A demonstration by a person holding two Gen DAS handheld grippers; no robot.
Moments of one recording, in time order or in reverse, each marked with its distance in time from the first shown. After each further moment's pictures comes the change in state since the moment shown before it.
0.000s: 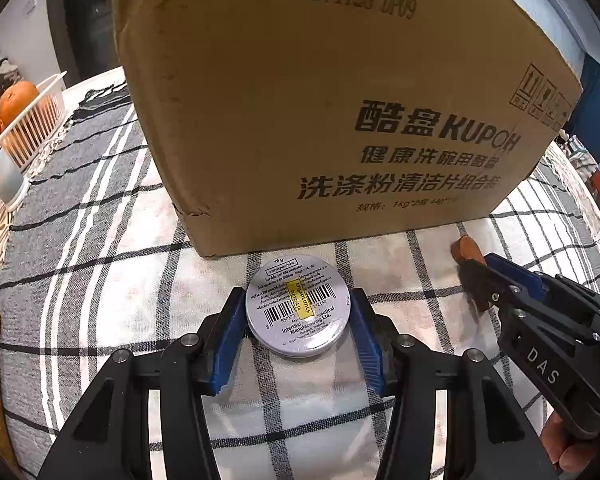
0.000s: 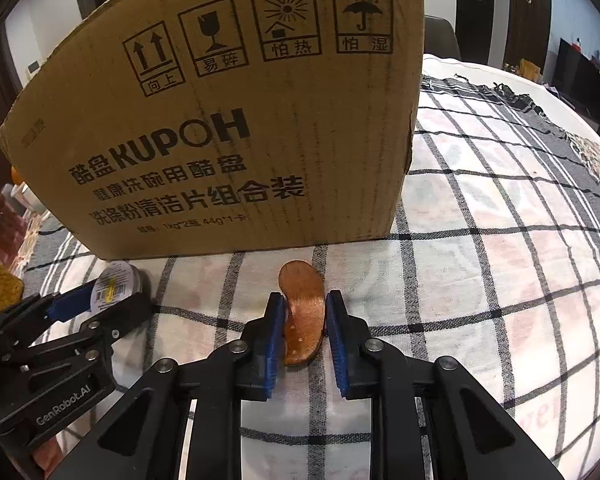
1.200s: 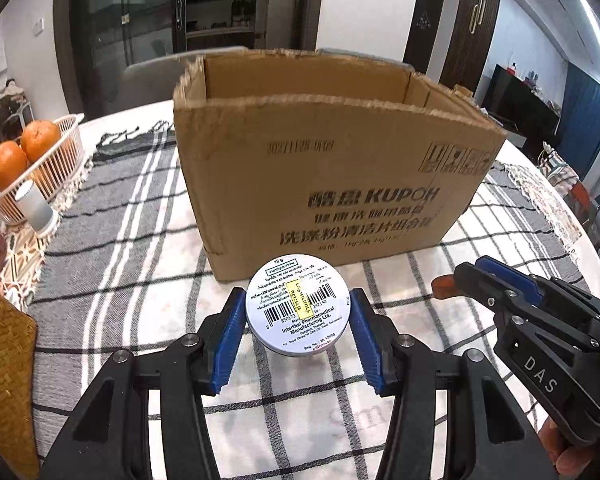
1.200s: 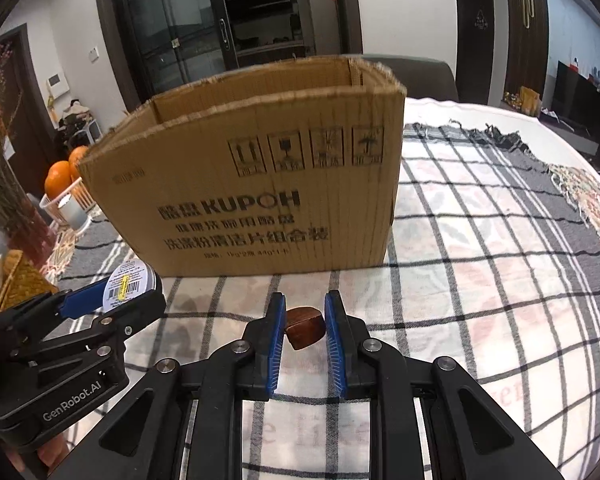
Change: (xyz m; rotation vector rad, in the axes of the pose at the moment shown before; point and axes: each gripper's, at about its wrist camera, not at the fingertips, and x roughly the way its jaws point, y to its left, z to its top) left arm -0.076 -0.011 0.001 0.028 -0.143 -0.011; right arm -0.068 0.017 -0.004 -0.027 -0.134 0.017
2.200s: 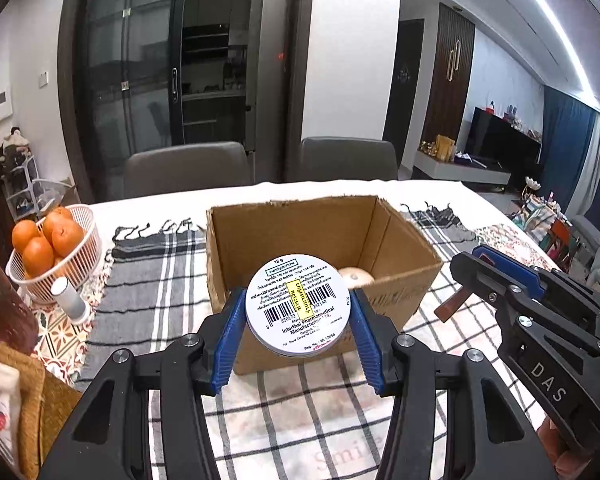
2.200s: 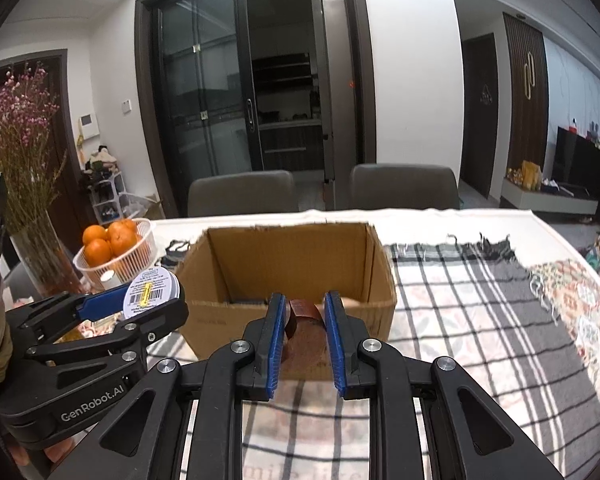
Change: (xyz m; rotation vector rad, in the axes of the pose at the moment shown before) left arm -0.091 -0.008 0.069 0.041 -0.227 -0.020; right arm -0.096 0.029 0.064 -0.081 -0.289 0.019
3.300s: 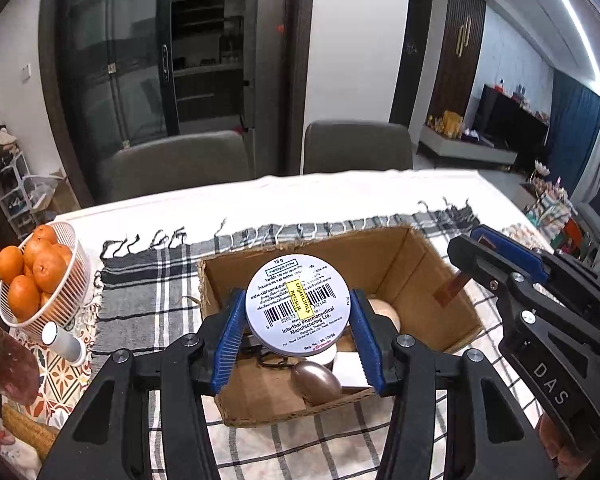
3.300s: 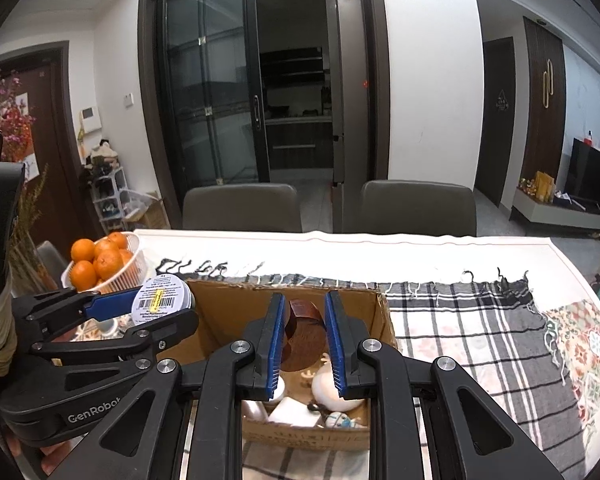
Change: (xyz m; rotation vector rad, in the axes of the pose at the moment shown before) left arm 0.078 0.015 0.075 0.012 0.149 0.005; right arm 0.071 -0.012 0.071 -0.040 0.043 0.027
